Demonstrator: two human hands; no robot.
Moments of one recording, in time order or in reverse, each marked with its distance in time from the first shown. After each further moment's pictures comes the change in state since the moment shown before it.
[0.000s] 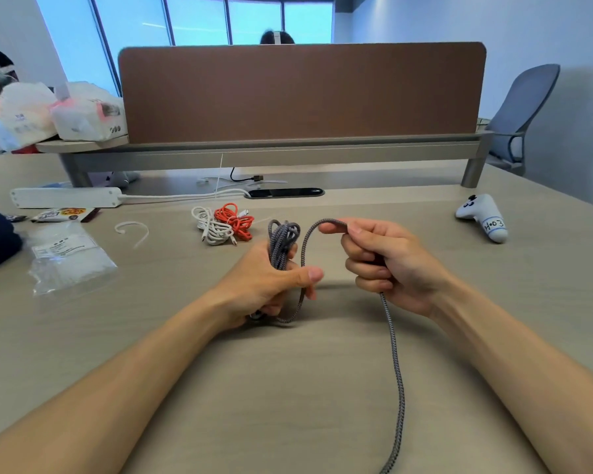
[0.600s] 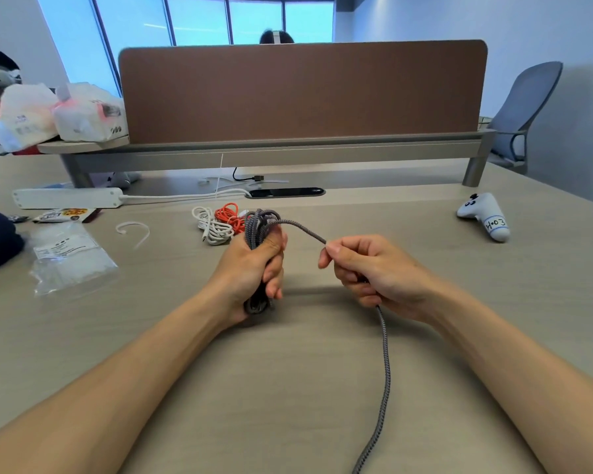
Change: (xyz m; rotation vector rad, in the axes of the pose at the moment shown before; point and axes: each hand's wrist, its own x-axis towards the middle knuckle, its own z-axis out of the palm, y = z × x) left_hand 0.006 0.001 -0.001 -0.217 0.180 0.101; right_hand -0.002 0.007 0.010 -0.326 0.035 0.099
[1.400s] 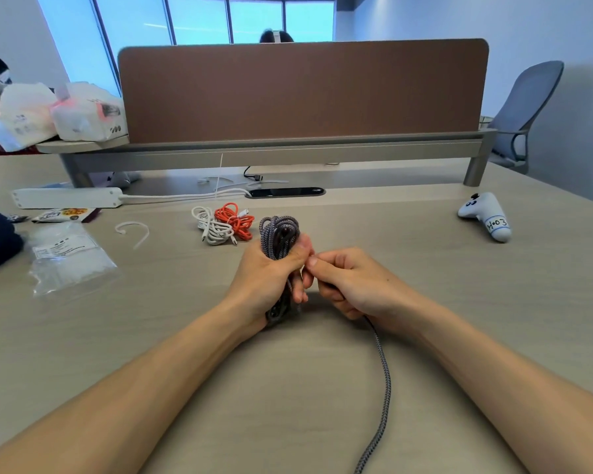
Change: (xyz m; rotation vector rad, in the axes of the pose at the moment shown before) left_hand -0.002 -0.011 0.021 0.053 0.028 0.116; right_hand 0.009 0.010 0.024 -0.089 -0.007 0.015
